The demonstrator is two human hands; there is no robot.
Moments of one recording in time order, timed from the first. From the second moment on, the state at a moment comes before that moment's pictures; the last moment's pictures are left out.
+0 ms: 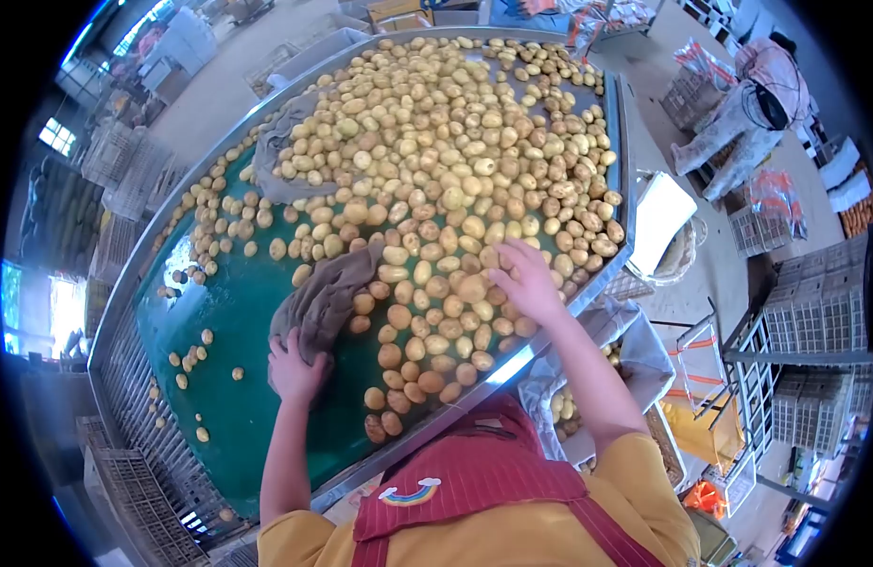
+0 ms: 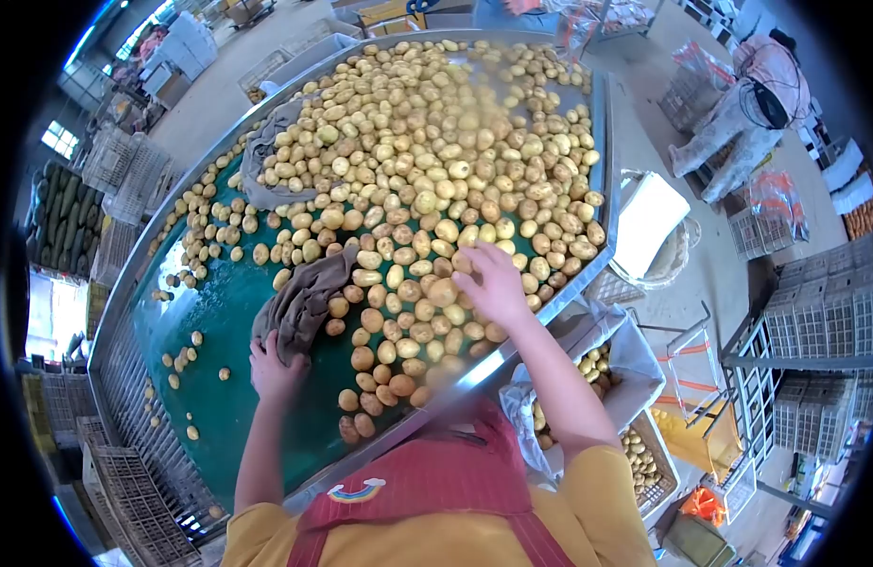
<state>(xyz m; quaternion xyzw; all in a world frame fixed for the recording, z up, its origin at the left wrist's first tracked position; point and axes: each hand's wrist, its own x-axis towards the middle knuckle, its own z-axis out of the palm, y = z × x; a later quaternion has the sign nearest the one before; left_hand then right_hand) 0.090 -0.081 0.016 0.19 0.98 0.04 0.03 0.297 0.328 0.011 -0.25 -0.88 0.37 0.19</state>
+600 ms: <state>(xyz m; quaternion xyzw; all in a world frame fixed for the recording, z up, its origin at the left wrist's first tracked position) 0.026 0.105 0.151 0.22 0.52 0.54 0.62 0.176 0.371 0.088 0.04 -0.85 0.52 -0.10</state>
